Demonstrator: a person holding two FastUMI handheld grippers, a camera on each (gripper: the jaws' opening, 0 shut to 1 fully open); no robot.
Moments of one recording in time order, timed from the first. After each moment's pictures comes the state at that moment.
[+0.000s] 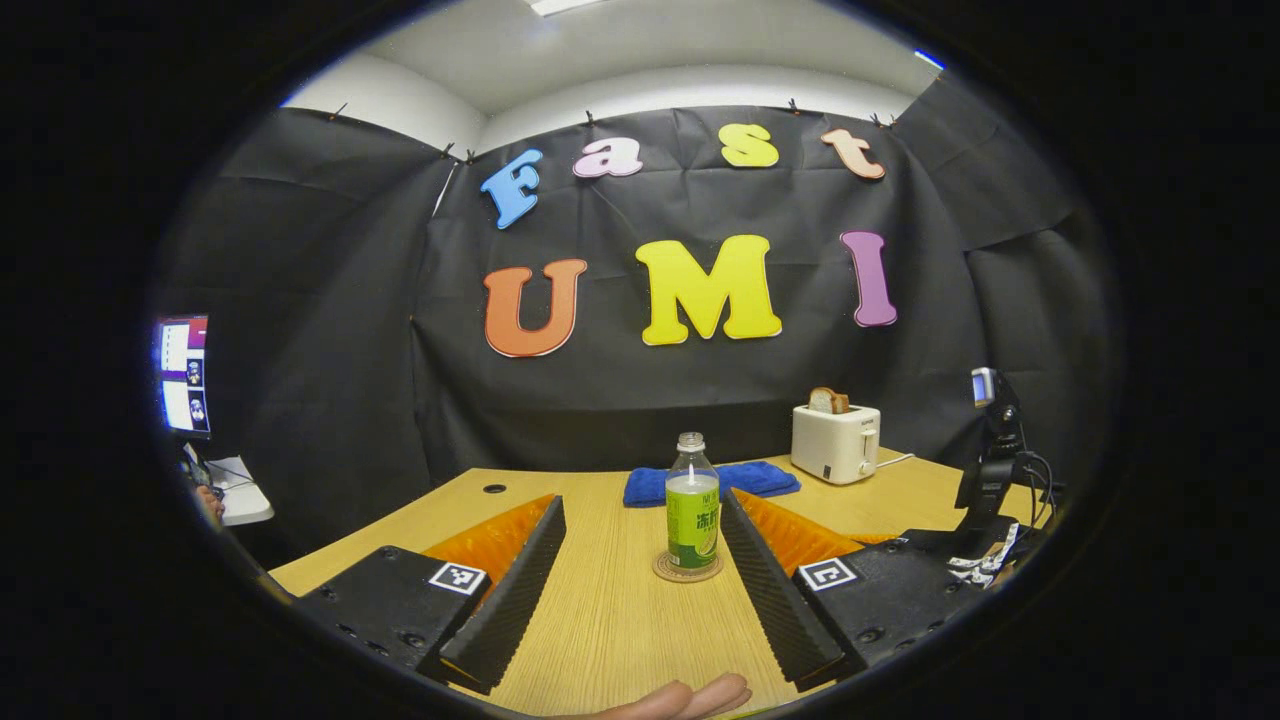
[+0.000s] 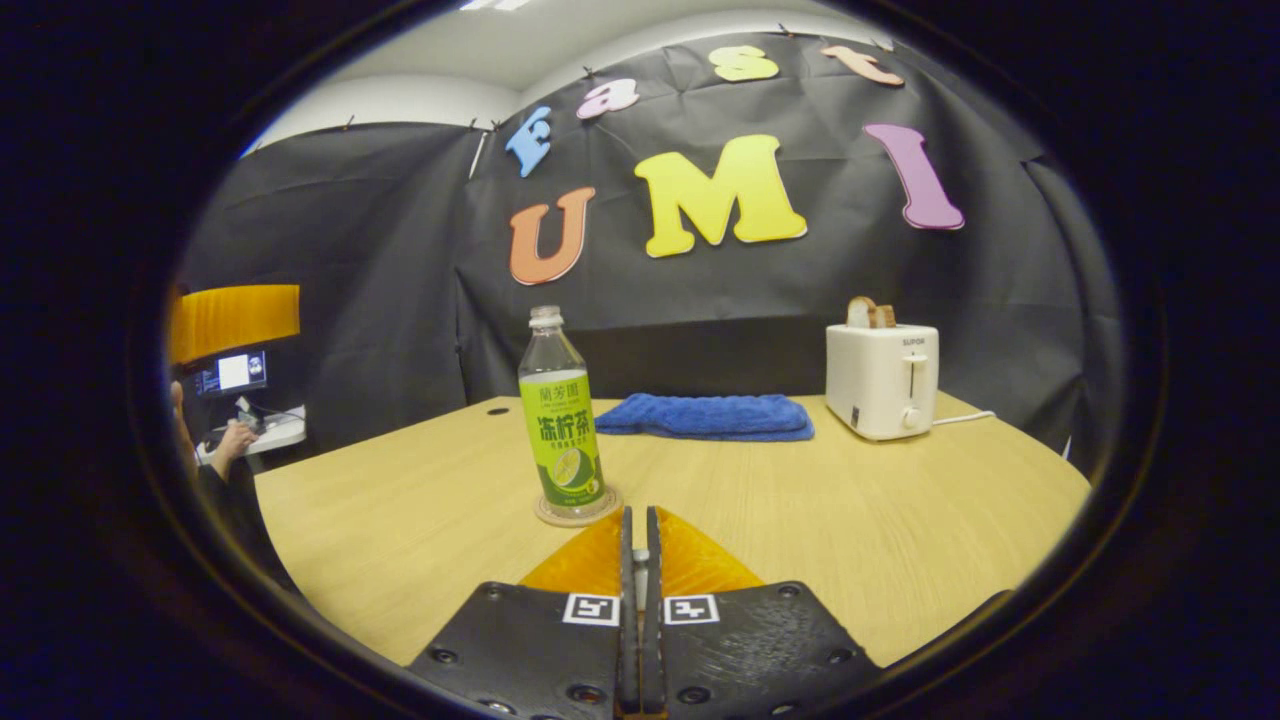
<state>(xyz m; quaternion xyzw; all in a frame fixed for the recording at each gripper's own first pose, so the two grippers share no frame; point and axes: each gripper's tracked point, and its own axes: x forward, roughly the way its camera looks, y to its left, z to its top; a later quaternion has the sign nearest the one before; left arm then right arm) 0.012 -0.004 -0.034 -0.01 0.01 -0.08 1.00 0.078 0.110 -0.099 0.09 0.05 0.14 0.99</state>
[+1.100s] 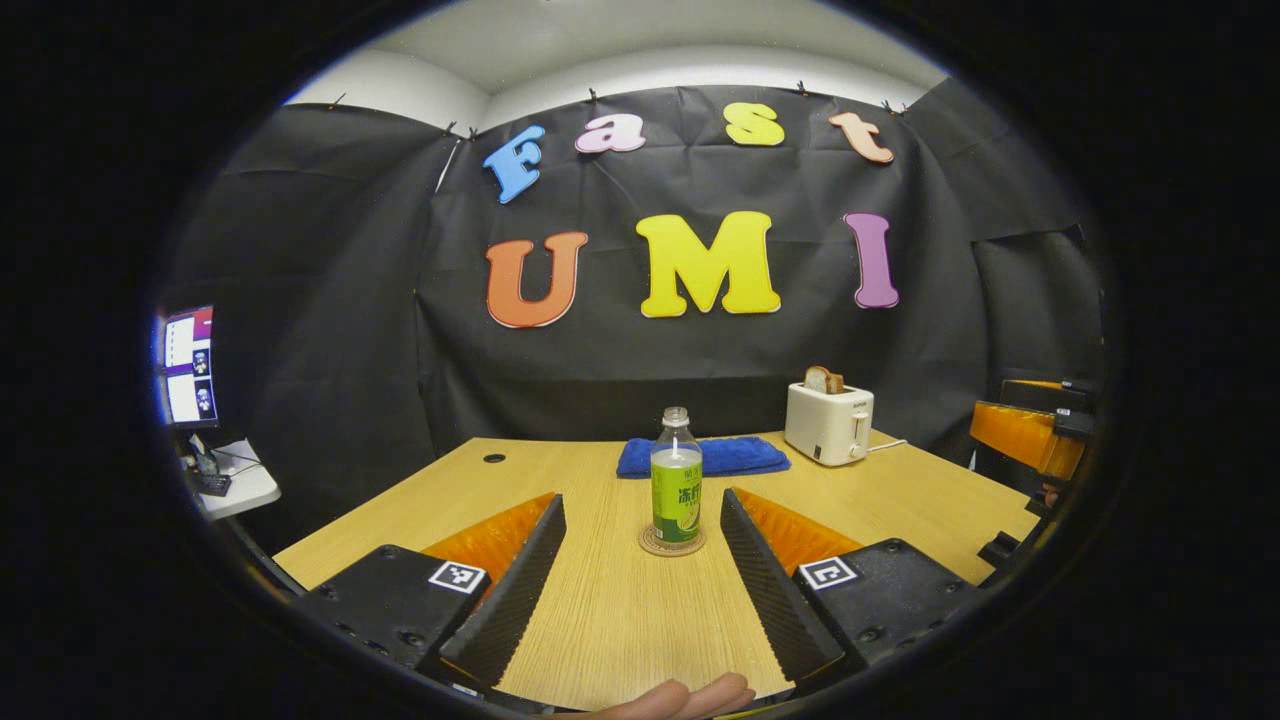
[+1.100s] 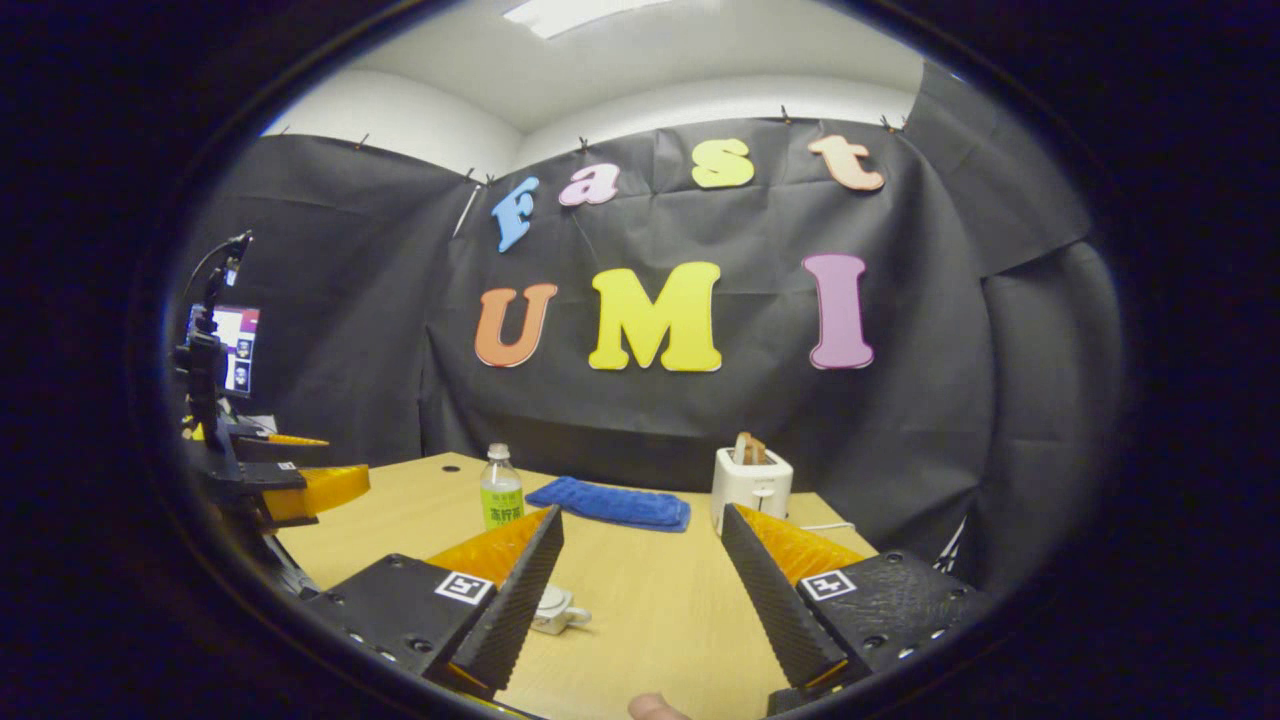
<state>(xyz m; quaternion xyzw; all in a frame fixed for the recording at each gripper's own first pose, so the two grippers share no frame) -0.018 -0.018 -0.024 -0.01 0.05 -0.07 1.00 -0.064 -0.027 0.047 0.02 -0.06 0.04 1.00</state>
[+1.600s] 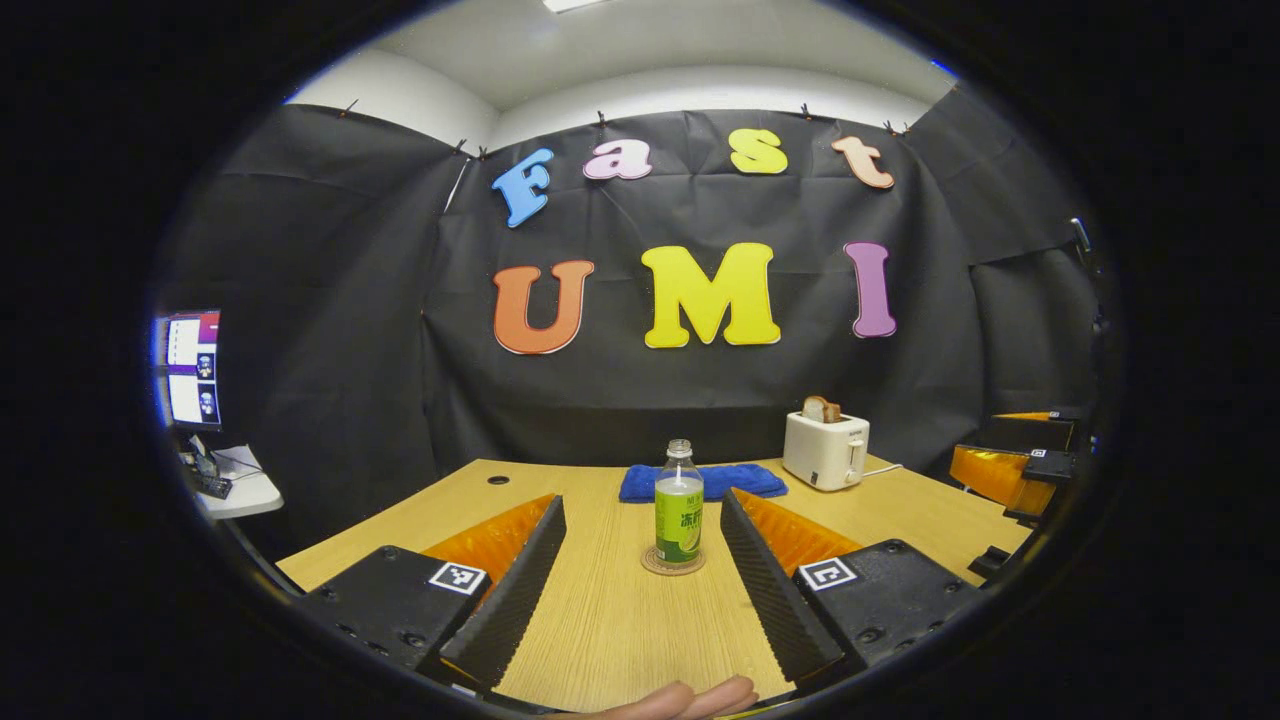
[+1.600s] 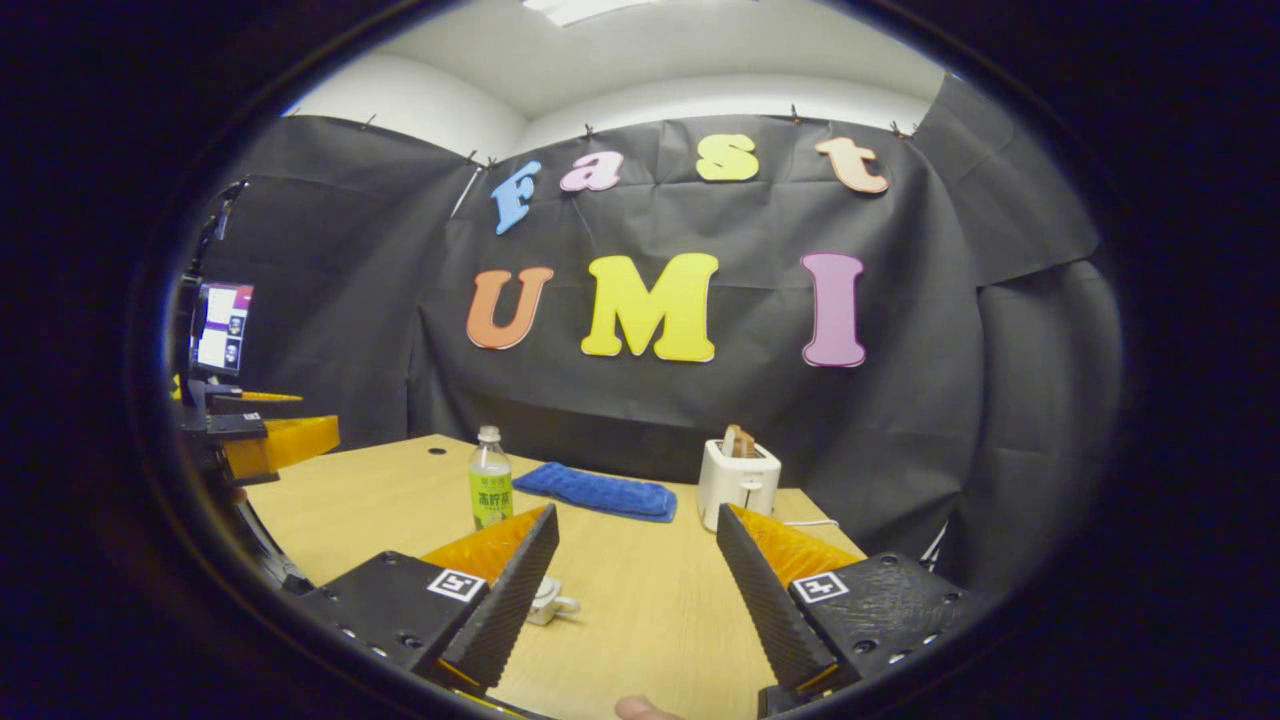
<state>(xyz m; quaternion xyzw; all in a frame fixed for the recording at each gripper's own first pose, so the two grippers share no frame) -0.020 -0.008 -0.012 -0.02 0.03 -0.07 1.00 -0.055 -0.020 0.032 0.01 -0.03 0.03 1.00</state>
